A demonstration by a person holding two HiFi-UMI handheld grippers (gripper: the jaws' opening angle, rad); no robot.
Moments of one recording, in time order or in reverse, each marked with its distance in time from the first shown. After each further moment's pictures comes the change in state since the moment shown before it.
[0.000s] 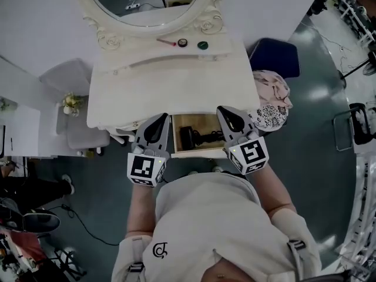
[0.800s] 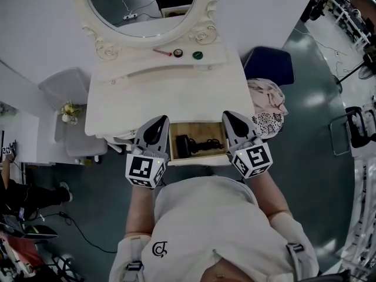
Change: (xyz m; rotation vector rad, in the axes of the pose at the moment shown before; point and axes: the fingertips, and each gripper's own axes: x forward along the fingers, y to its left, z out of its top) left arm 0.017 -0.007 0.020 -0.040 -0.031 -0.009; right arm -0.023 -0.036 0.009 0.093 -0.077 -0.069
